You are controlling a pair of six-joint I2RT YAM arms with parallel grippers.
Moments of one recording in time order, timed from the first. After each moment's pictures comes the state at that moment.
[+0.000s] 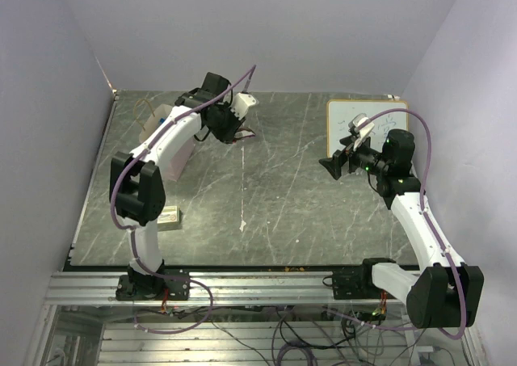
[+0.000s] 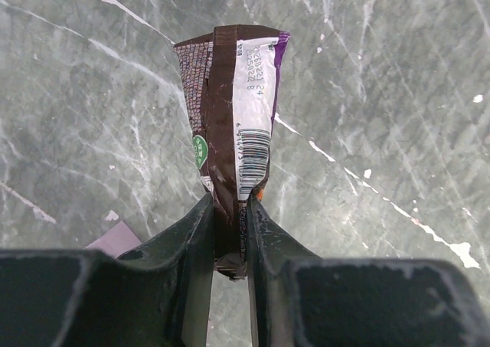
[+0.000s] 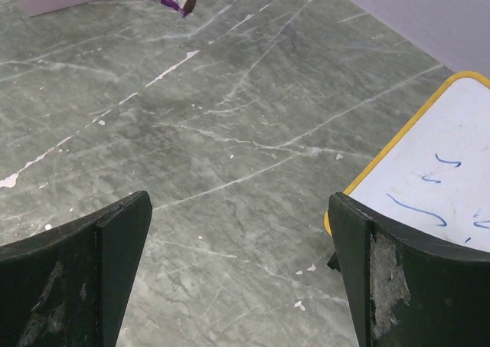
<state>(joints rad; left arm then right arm) -0.42 1.95 1.77 -0.79 0.26 0.49 0.01 1.08 0.78 -0.06 -0.72 -0.33</state>
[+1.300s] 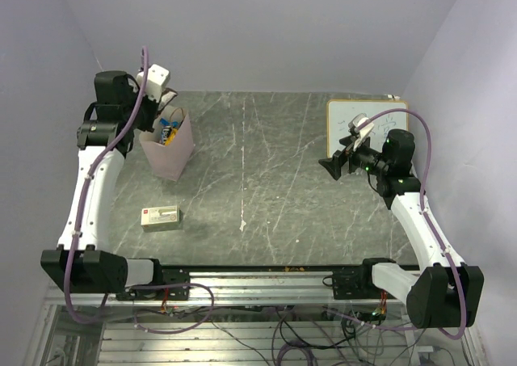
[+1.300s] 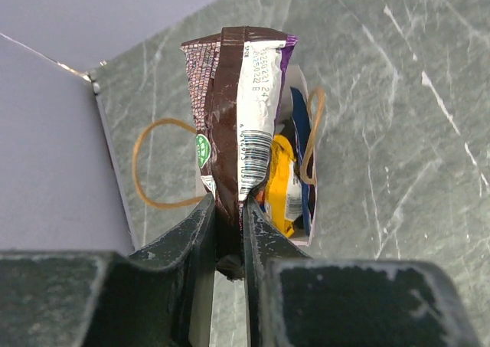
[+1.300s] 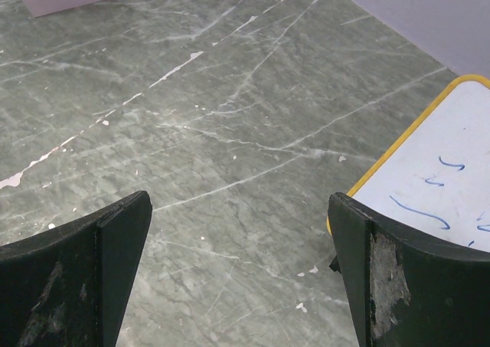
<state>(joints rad) -0.02 1.29 1.48 -0.67 0.15 0.40 0.01 1.07 0.78 -0.06 -0.73 -0.33</state>
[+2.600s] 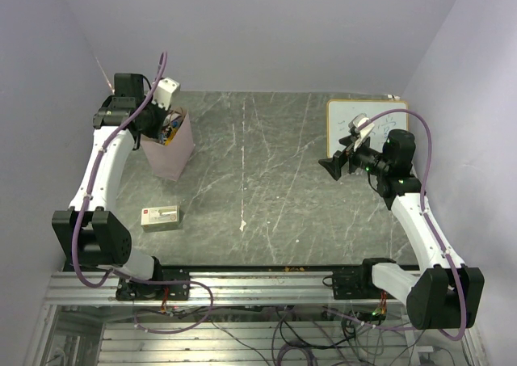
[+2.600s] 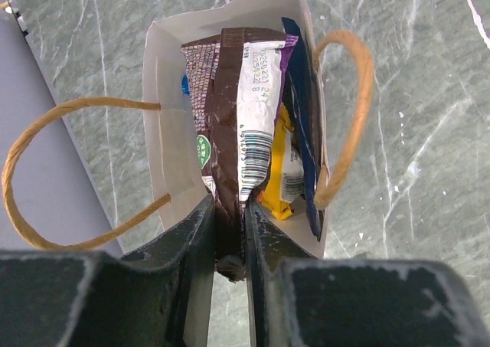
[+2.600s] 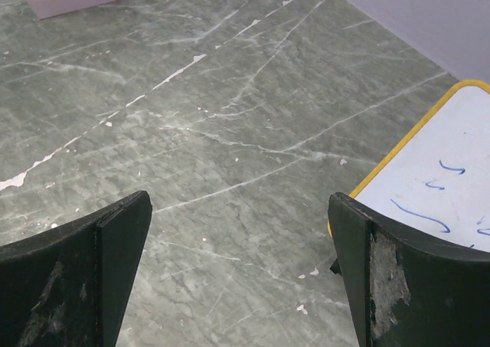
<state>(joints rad) -0.02 1.49 1.49 -0.78 0.13 0.47 0.01 1.07 0.78 -0.06 -0.74 -0.33</state>
